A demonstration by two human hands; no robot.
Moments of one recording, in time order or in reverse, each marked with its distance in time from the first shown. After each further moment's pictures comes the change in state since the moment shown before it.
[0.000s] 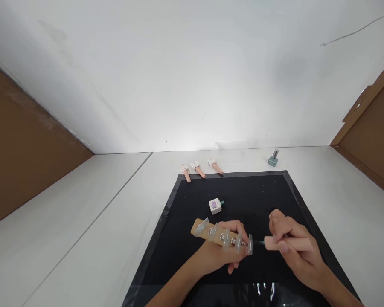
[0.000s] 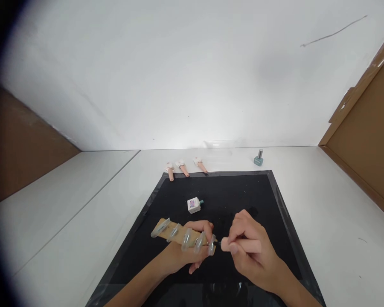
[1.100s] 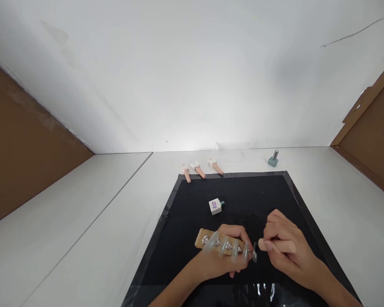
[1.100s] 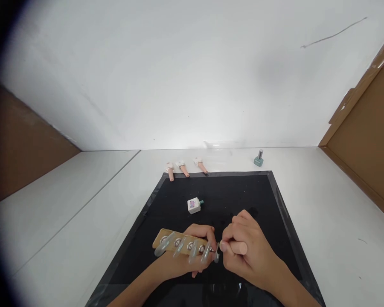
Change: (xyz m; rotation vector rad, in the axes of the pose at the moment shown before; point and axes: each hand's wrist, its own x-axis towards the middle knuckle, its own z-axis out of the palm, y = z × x) left_hand -0.003 0.007 0.008 0.226 -0.020 0.030; right_hand 0.013 -0.008 -0.005 -0.227 -0.124 -0.040
